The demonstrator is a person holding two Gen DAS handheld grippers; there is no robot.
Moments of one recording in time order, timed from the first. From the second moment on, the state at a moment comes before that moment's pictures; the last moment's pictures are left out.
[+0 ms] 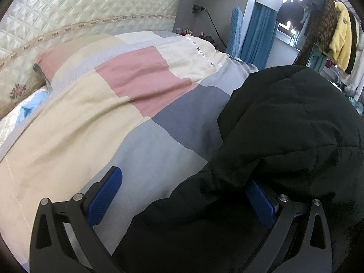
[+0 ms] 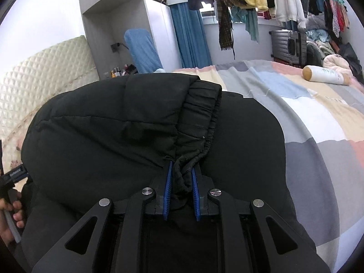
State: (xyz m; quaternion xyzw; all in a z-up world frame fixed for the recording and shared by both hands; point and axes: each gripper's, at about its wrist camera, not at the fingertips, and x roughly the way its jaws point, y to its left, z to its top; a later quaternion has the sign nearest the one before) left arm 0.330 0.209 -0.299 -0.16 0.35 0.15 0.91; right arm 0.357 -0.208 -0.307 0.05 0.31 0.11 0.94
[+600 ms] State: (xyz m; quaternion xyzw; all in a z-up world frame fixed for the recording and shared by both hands) left arm 0.254 0.171 -0.245 -0.14 0.35 0.07 0.92; right arm 0.266 -0.195 -0.252 0.06 0.29 0.13 0.95
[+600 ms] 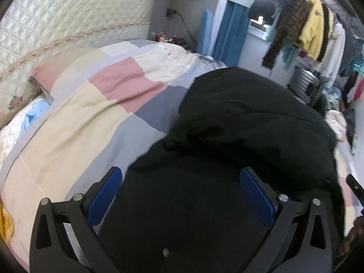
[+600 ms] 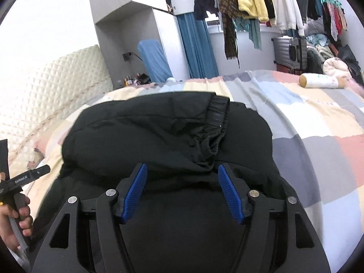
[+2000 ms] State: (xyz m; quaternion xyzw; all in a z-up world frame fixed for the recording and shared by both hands) left arm 0.071 0.217 -0.168 -0.24 0.39 -0.08 0.88; right arm 0.078 -0.308 -0.151 0.14 0.36 0.16 0.91
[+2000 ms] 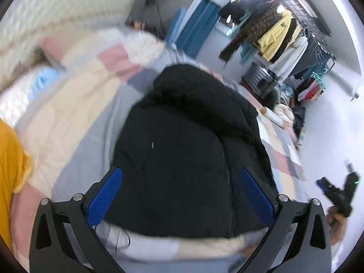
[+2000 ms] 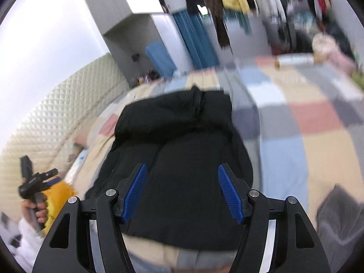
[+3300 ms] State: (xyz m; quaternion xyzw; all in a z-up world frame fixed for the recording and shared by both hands) left arm 0.144 0.238 -0.293 -0.32 0.58 -0.14 0.73; right arm 0.167 -0.322 -0.312 0.19 0.61 0.35 0.68
